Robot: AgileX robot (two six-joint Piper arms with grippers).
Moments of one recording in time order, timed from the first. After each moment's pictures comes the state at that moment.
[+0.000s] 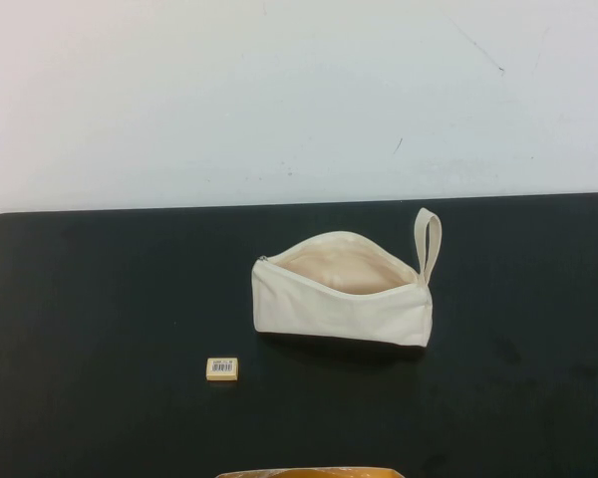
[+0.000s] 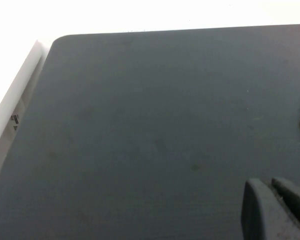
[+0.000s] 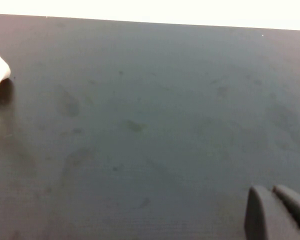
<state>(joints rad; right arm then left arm) -0.04 -0.01 0.03 0.00 0.41 -0.09 -0.02 -0.01 0.02 -0.08 0.37 0.05</state>
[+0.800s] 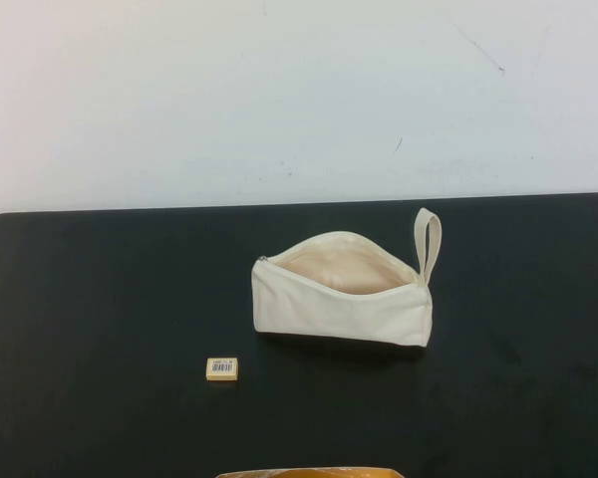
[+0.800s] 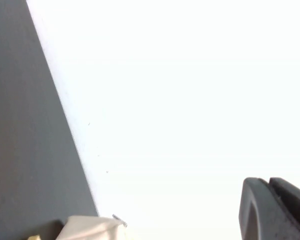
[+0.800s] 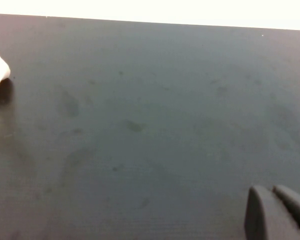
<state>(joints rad) -0.04 -0.01 0.03 0.00 0.41 -0.09 -0.02 -0.01 0.03 -1.09 0.01 -0.33</state>
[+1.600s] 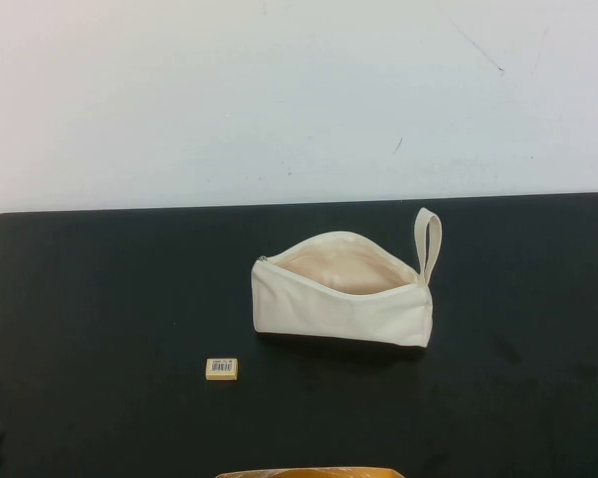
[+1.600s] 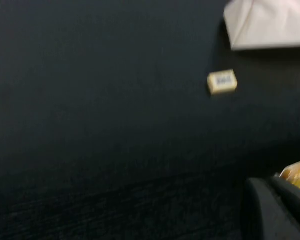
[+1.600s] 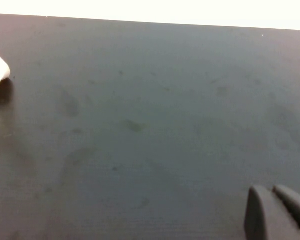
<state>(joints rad) -0.04 -0.01 0.03 0.00 0.41 -0.09 -0.02 0.71 -0.76 -0.28 0.93 0.23</state>
